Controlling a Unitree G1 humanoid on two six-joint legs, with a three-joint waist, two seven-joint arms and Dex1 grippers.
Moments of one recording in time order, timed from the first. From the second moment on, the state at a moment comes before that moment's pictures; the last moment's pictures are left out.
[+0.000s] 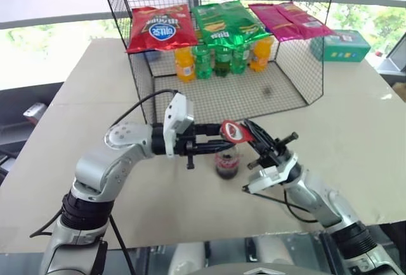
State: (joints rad) left arm -0.38 0.62 -0.05 -0.40 -0.65 0.62 -1.05; right arm -0.14 -0.39 0.35 -0.06 -0.83 -0.64 -0.27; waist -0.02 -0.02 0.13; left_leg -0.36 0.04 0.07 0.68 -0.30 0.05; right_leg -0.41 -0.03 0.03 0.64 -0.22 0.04
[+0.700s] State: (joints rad) left arm -0.39 0.59 -0.08 -0.36 -0.61 0.53 -1.09; right arm -0.30 -0.71 0.32 -0.19 -0.69 -0.64 0.00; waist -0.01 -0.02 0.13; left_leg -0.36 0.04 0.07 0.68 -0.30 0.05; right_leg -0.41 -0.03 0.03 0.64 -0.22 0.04
